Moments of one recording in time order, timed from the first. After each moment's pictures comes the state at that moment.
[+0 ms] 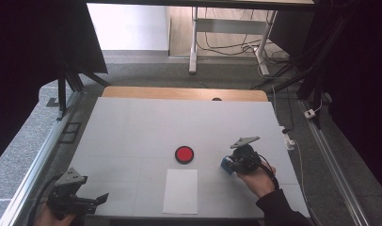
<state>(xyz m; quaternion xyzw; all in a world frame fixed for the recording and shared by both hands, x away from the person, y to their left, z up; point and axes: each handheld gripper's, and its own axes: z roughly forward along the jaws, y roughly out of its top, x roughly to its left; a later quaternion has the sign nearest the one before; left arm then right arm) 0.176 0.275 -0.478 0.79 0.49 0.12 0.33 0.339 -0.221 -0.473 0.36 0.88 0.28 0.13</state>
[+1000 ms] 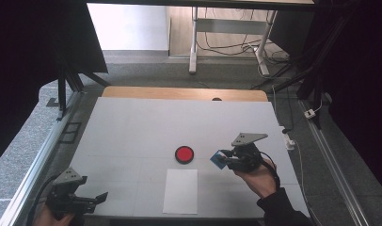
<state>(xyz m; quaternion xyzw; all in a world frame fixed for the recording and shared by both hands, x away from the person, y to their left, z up) 0.177 0.279 -0.478 0.79 0.50 0.11 0.34 0.320 -0.209 -0.426 0.27 0.87 0.39 0.11</state>
